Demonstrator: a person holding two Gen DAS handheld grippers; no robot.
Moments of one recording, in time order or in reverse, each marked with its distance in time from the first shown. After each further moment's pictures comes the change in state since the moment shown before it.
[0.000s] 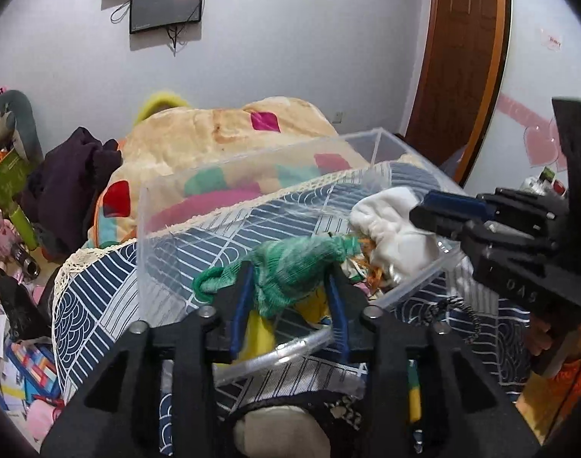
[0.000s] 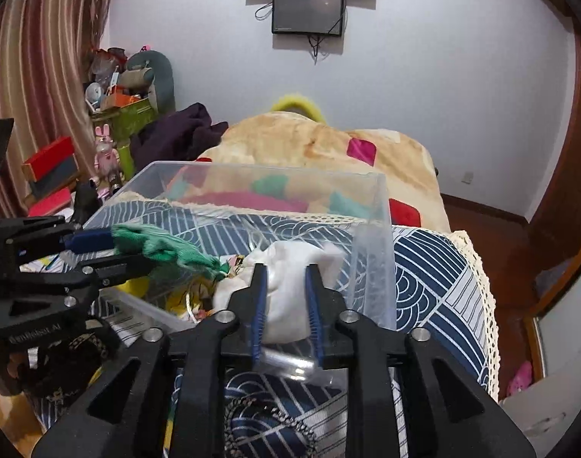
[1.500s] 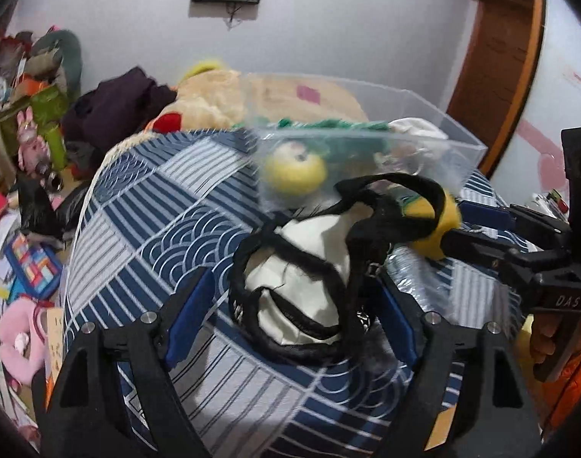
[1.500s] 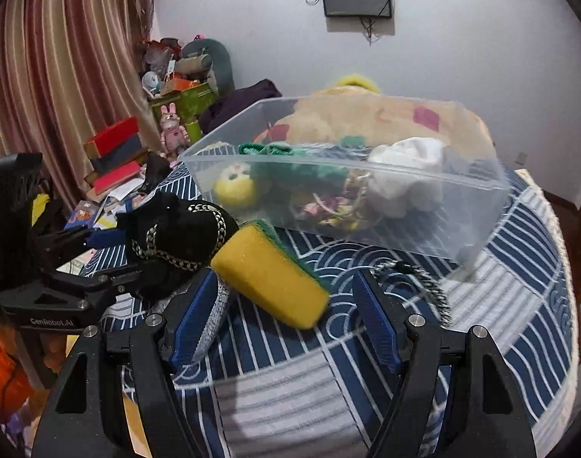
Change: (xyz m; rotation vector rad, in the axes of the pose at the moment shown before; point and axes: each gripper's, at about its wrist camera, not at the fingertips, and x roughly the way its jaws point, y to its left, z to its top) left arm -0.052 0.029 -0.124 -0.201 0.020 0.061; right arm -0.010 0.052 -0.064 0.005 0.050 0.245
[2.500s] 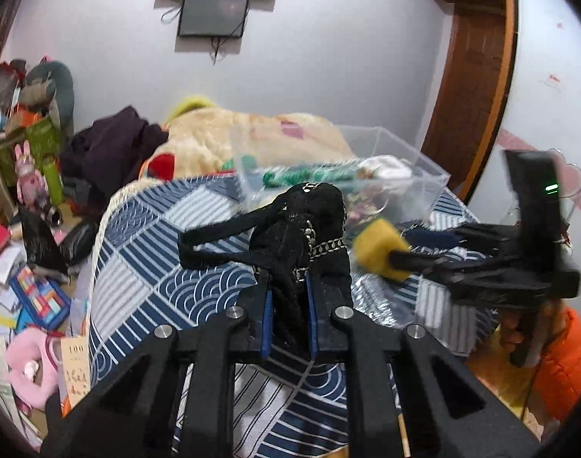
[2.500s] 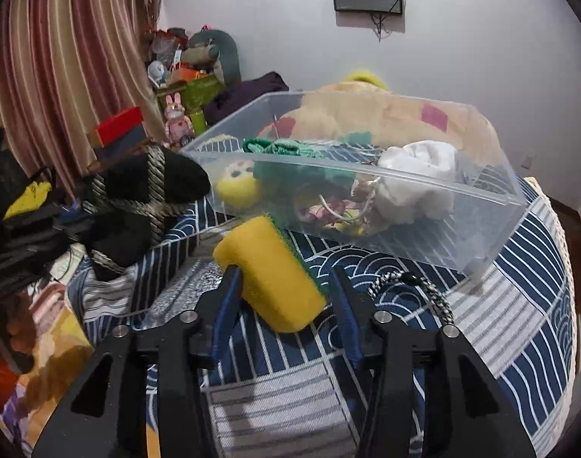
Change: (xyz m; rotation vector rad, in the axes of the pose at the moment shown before) left arm -0.053 -0.014 0.018 0.083 -0.131 -0.040; right arm 0.008 -0.001 0.007 -0.042 0.042 0.001
